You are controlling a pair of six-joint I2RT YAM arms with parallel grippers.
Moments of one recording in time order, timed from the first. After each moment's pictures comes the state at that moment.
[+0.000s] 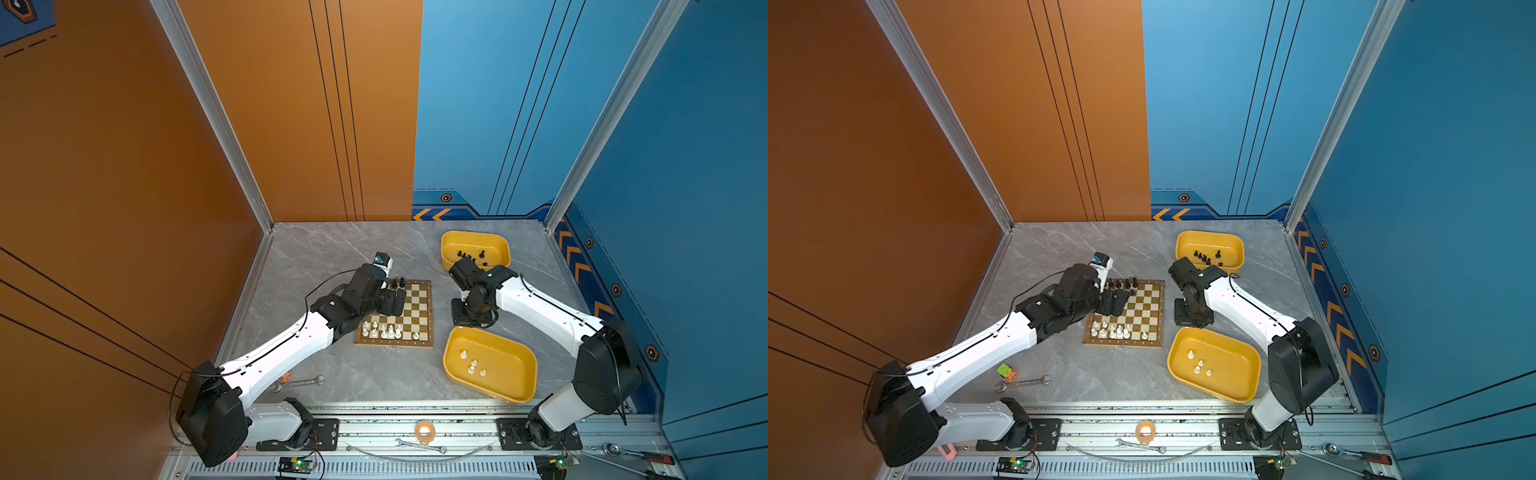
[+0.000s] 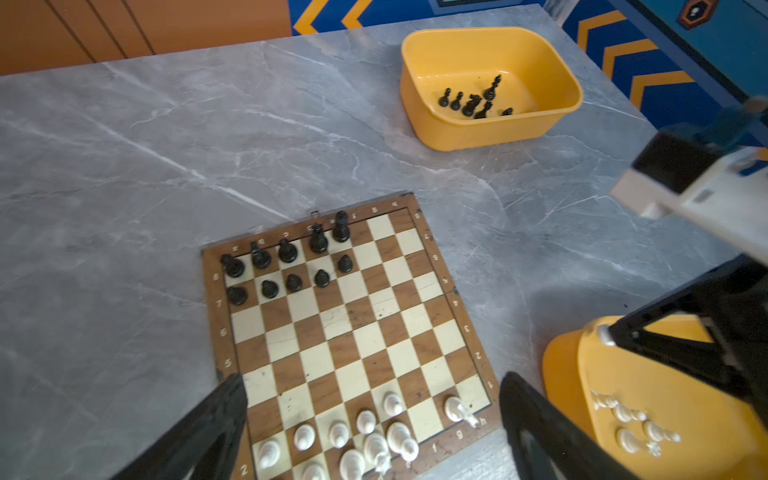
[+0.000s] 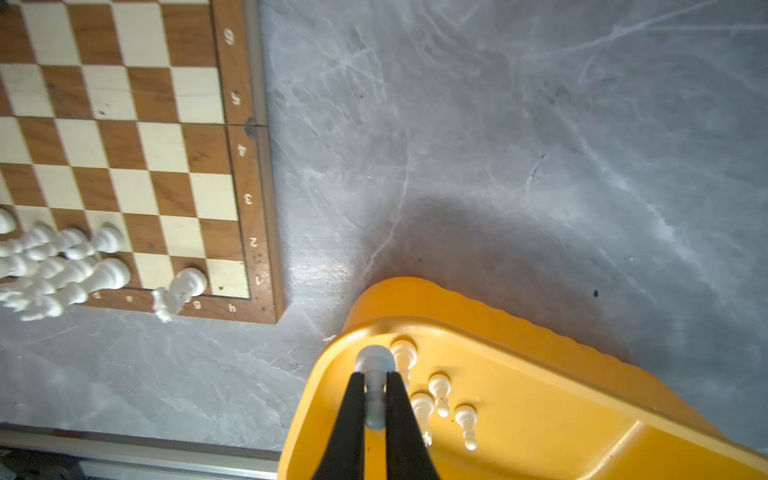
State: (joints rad) left arm -0.65 1.24 0.95 -0.37 -0.14 -0.32; right arm 0.57 1.59 1.28 -1.08 -0.03 0.58
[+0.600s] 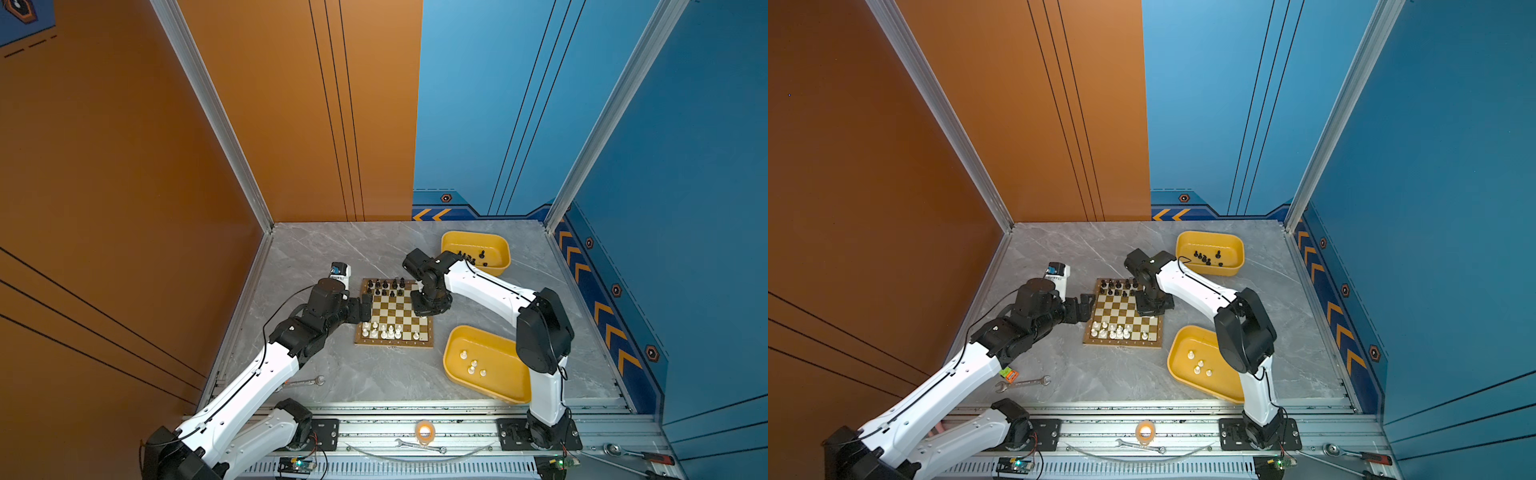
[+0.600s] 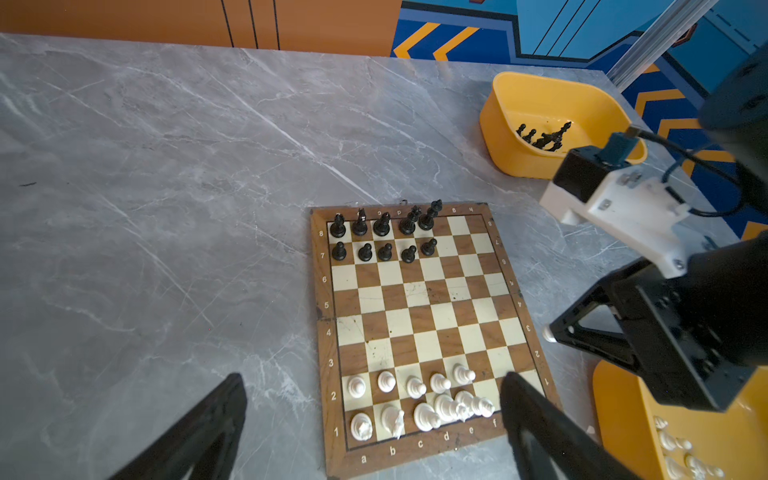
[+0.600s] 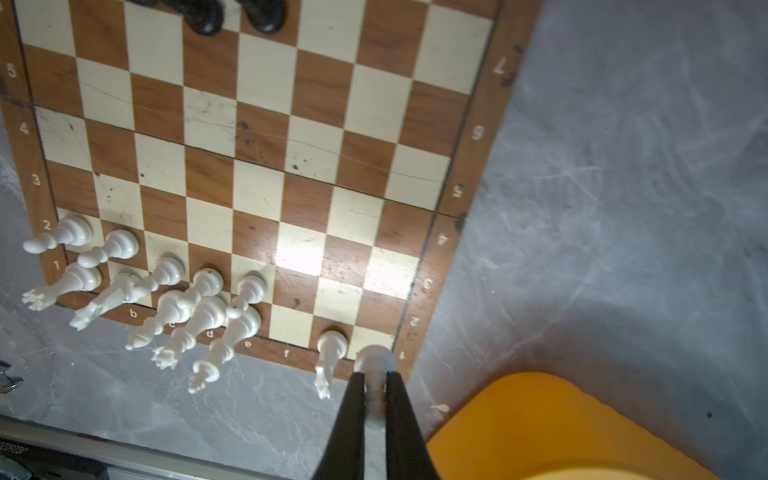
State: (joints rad) left arm -0.49 0.95 0.77 -0.43 -0.13 -0.36; right arm 0.75 2.02 1.71 -1.14 -0.04 0.55
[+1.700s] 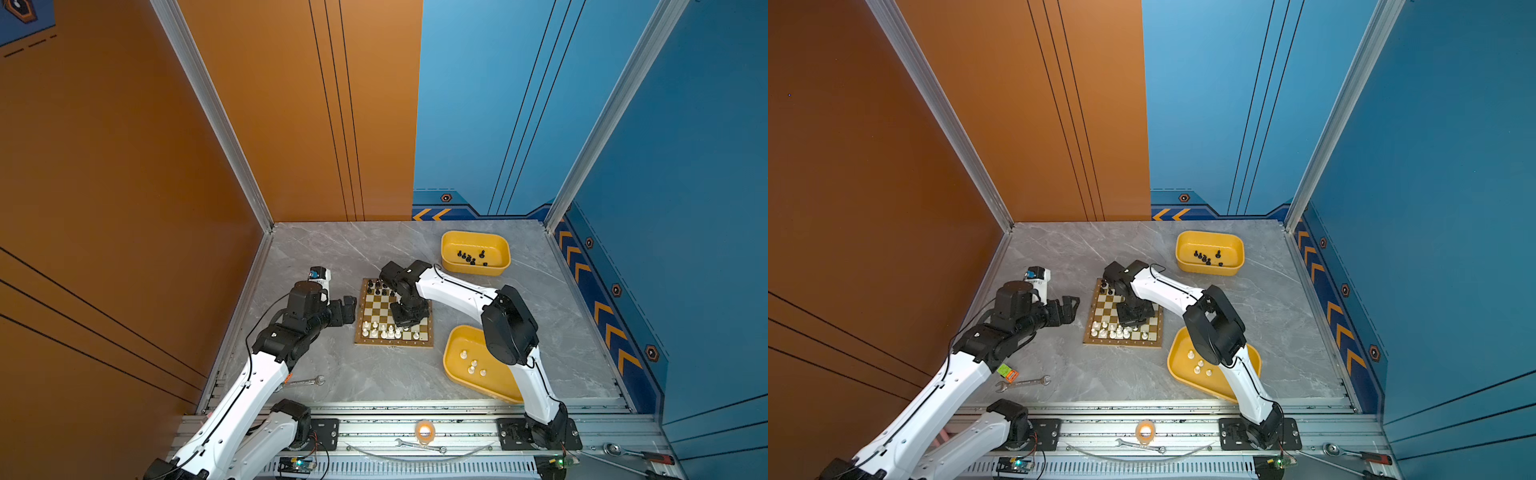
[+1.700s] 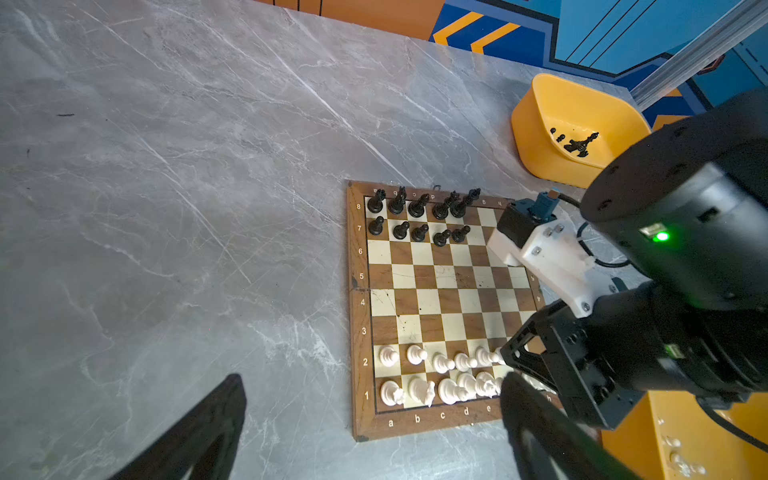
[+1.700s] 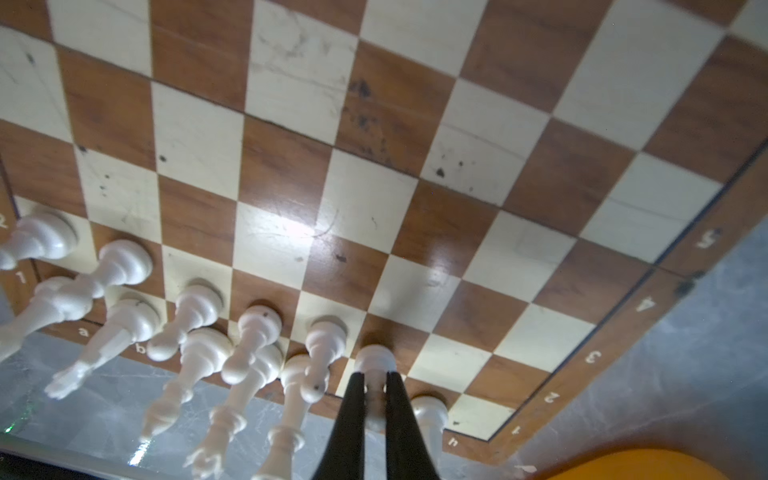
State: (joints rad) left arm -0.30 0.88 0.73 -0.50 0.02 -0.36; right arm 0.83 2.20 1.83 -1.16 -0.09 0.56
